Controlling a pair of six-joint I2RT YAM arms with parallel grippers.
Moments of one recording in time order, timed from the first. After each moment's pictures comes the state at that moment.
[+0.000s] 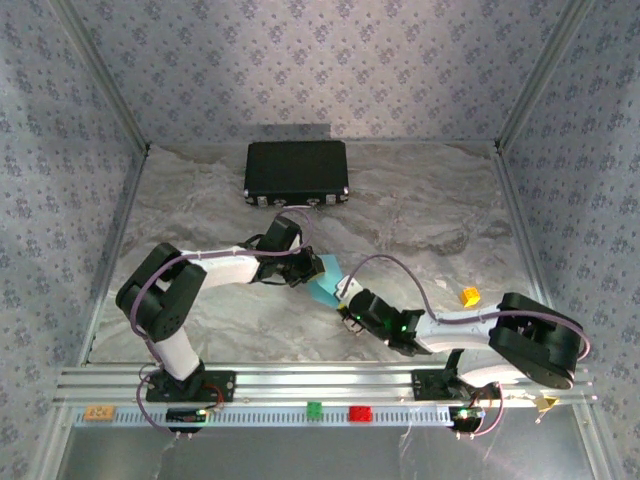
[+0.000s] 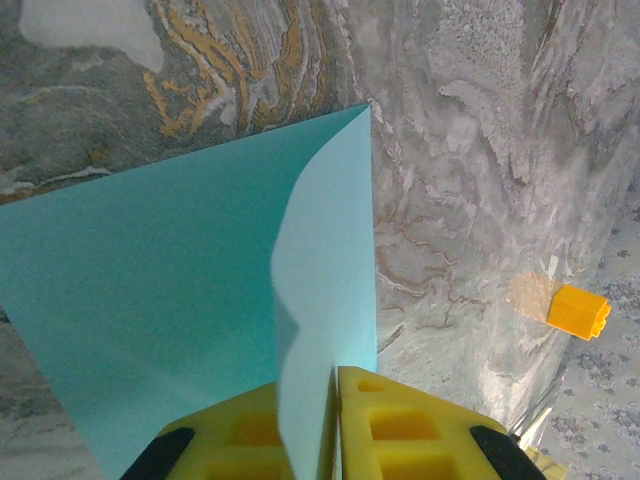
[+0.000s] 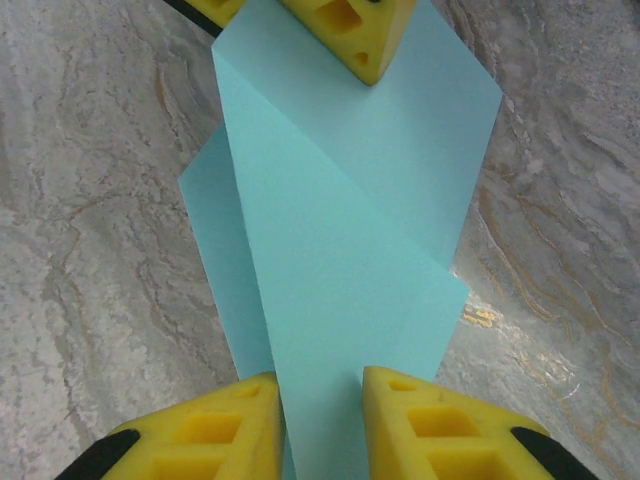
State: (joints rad) left arm -0.68 1.71 0.84 -0.01 0.43 -1.08; right arm 1.09 1.33 0.34 0.27 0.35 0.11
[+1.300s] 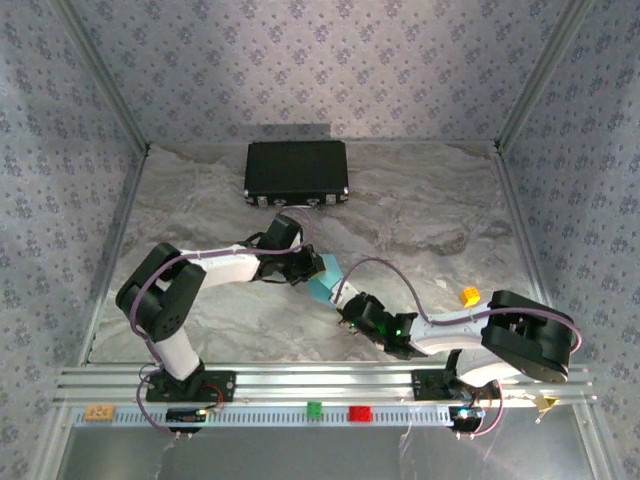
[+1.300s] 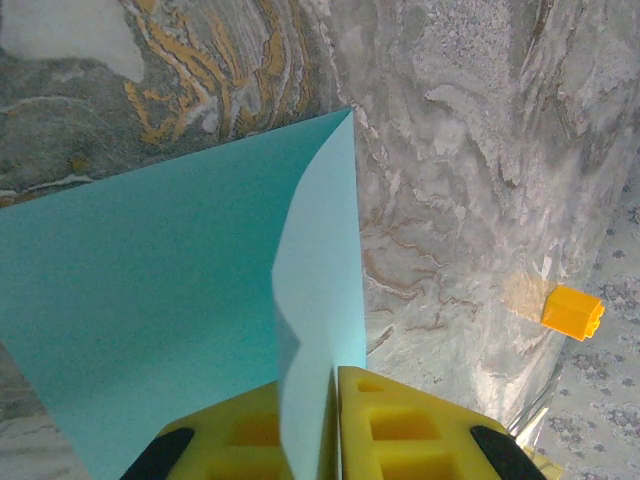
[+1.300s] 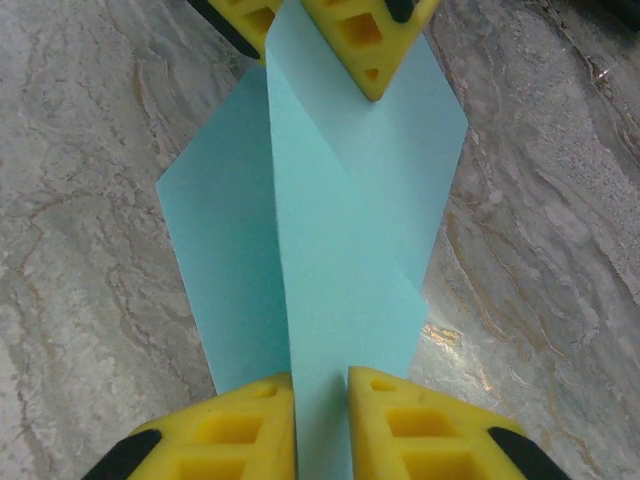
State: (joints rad) left arm -0.68 1.71 0.86 -0.03 0.43 -1.08; right arm 1.15 1.37 0.35 0.29 0.49 0.05
